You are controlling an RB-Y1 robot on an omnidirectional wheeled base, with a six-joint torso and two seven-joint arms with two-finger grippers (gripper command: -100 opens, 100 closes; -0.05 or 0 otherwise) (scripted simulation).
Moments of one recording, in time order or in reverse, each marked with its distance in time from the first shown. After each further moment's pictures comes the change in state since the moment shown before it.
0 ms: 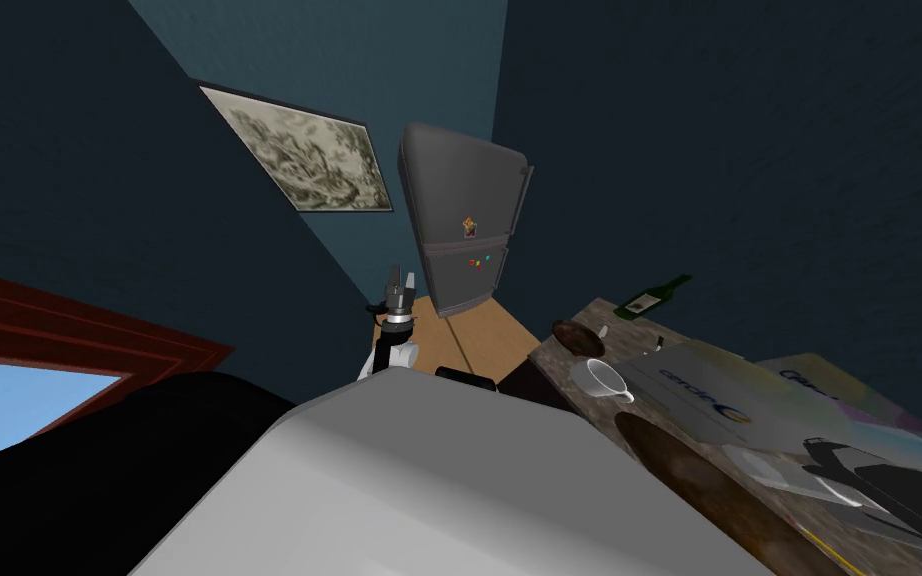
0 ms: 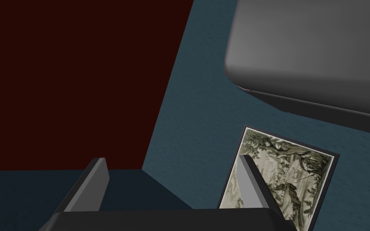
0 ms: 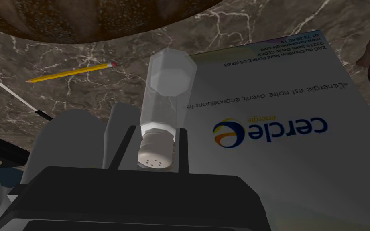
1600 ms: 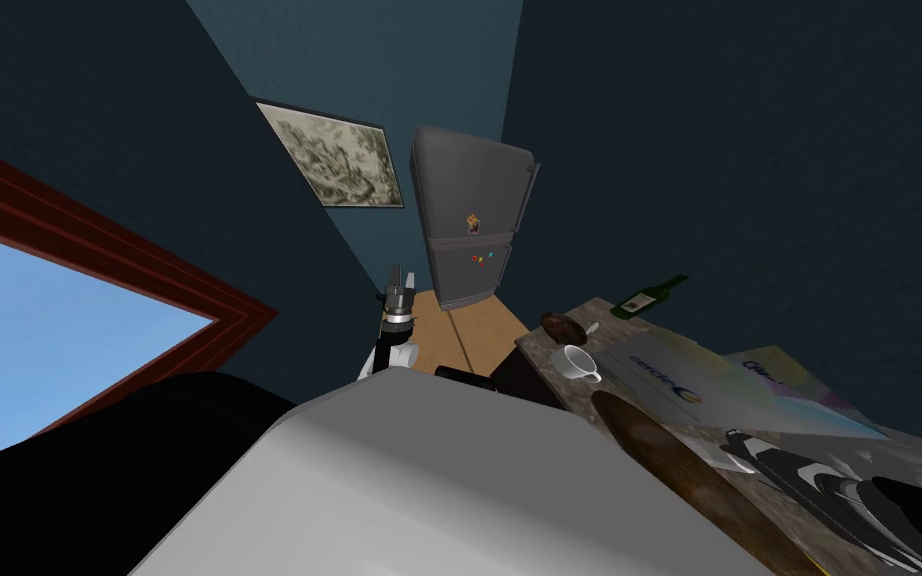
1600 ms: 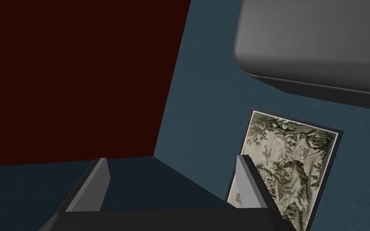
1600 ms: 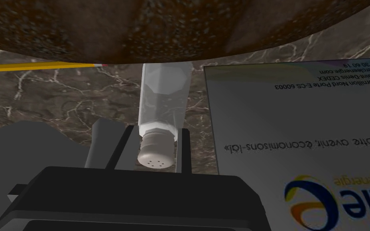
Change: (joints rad) left arm 0.000 0.000 0.000 0.000 0.000 0.000 0.000; right arm 0.037 0.413 -0.238 0.199 0.131 0.169 0.175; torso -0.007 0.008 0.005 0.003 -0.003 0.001
